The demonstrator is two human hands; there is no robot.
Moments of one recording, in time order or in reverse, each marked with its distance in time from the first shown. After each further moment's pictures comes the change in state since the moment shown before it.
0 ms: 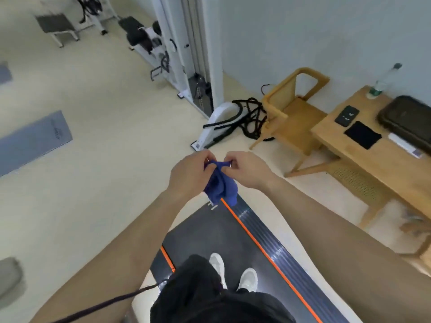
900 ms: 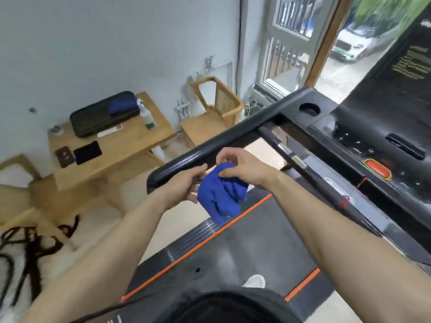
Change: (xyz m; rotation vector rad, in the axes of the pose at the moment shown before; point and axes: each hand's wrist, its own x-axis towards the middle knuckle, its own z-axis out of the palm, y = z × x) left_hand -0.289 0.375 0.236 -0.113 -1.589 0.518; right_hand -0.609 0.098 0.015 0.761 1.145 0.660
